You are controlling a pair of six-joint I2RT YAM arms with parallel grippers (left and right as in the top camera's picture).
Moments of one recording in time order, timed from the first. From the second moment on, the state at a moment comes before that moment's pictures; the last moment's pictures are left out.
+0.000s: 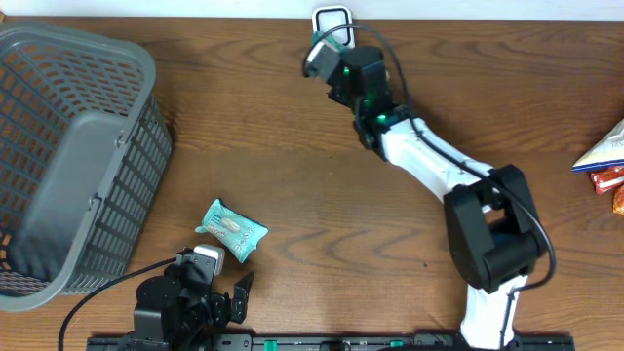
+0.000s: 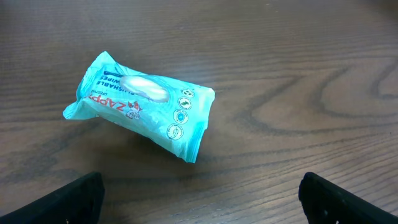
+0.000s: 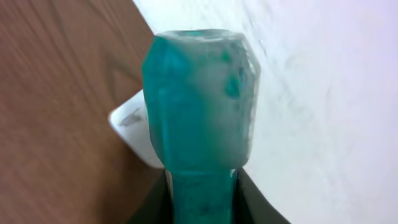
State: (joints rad) left arm -0.15 0.01 0.33 -1.05 0.25 -0.01; right arm 0.47 2.05 1.44 0.17 0.25 -0.81
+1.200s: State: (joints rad) left arm -0.15 0.01 0.33 -1.05 0.25 -0.01; right arm 0.49 2.44 1.89 0.13 0.57 -1.16
